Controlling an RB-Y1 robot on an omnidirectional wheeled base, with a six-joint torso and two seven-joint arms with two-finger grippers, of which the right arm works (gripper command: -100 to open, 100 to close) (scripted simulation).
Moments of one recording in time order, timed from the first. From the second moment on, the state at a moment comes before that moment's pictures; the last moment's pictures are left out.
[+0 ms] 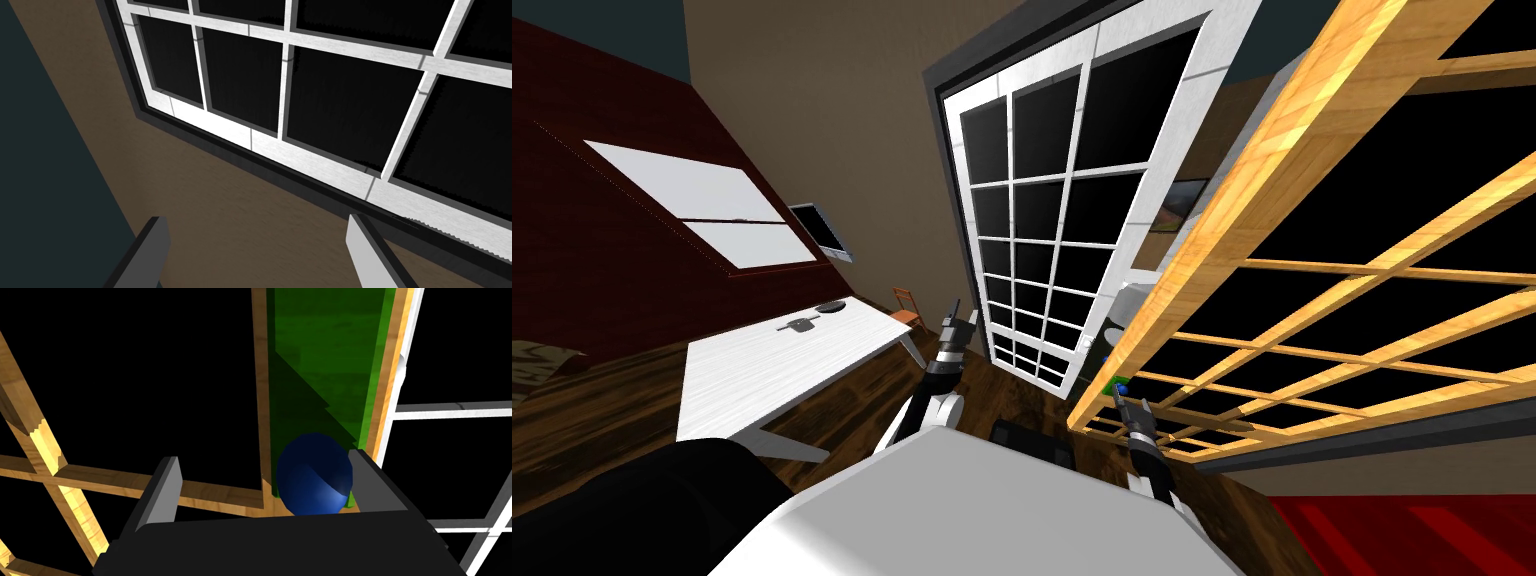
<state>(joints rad) -0.02 -0.04 -0.64 -0.68 0.49 -0.85 1.15</state>
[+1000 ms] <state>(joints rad) -0.06 -0.06 -0.63 -0.61 0.46 -0.88 1.13</state>
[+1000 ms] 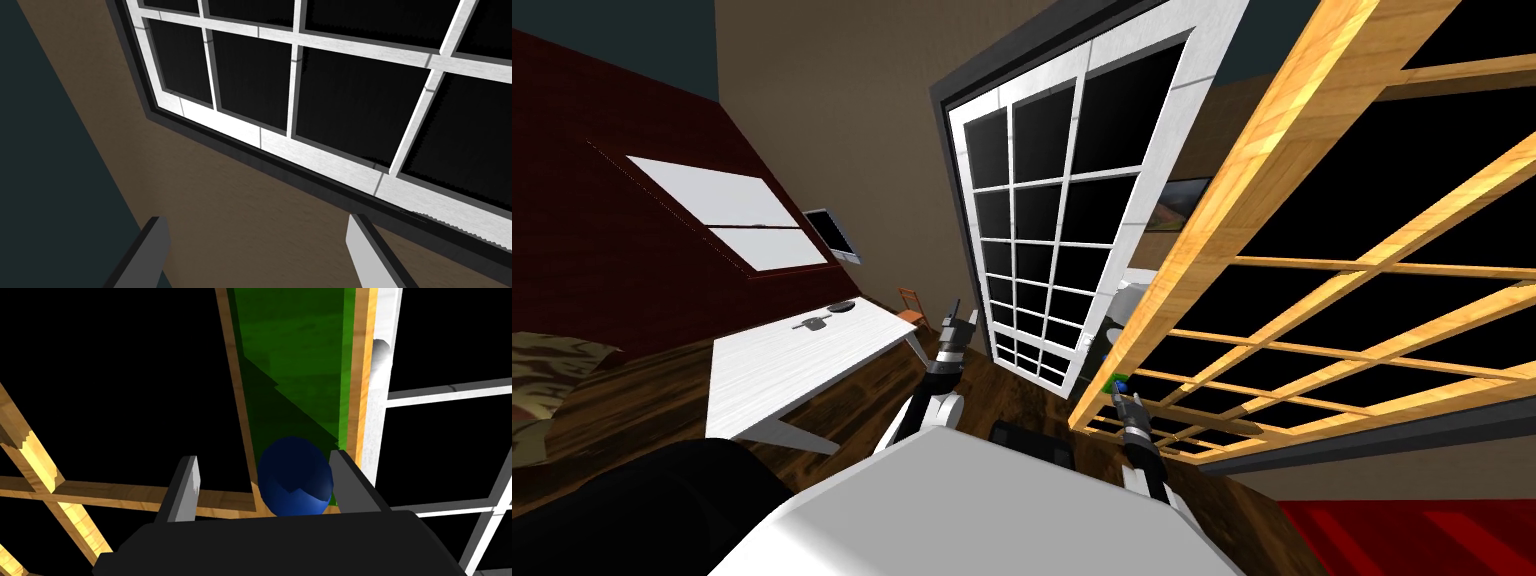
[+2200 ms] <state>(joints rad) -0.05 -0.07 -0.56 -0.63 0.37 -0.86 0.92</state>
